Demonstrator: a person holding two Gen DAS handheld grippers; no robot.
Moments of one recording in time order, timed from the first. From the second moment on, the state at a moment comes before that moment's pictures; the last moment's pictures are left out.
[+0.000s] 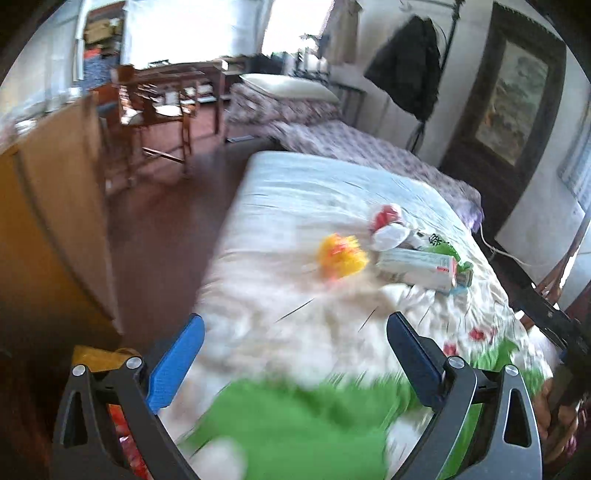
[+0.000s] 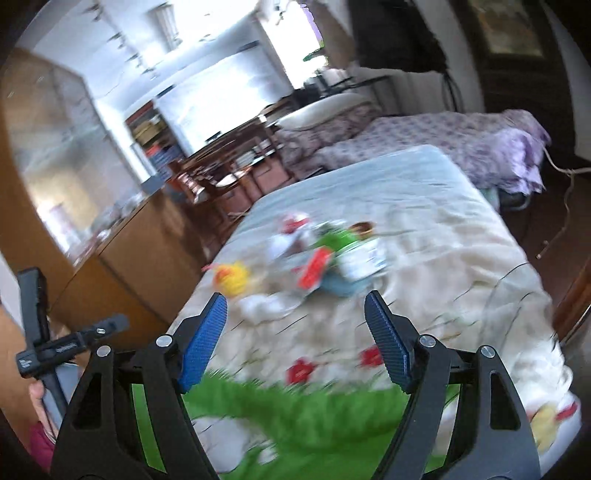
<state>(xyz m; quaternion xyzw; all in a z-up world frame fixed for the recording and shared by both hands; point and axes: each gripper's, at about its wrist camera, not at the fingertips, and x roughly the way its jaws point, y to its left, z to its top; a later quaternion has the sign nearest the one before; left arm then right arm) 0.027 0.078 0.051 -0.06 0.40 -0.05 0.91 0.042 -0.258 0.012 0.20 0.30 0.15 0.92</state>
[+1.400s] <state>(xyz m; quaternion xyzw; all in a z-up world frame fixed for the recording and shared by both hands) 0.068 0.022 -0.020 -0.06 0.46 -0.09 0.88 0.065 -0.260 -0.011 0.20 0.33 0.15 0.91</state>
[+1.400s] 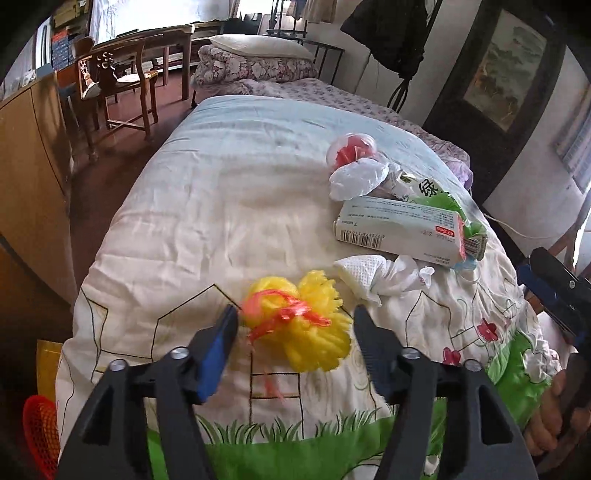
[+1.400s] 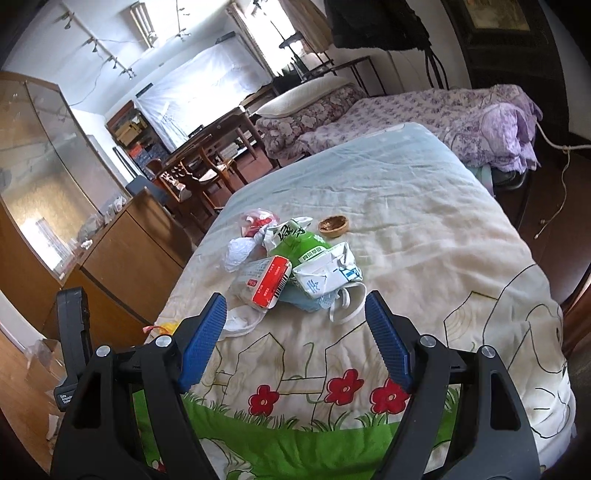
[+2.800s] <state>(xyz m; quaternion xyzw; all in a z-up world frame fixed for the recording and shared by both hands) 0.063 0.023 -0.010 -0.06 0.43 -0.08 0.90 0.111 -0.260 -0.008 0.22 0.36 0.17 0.89</state>
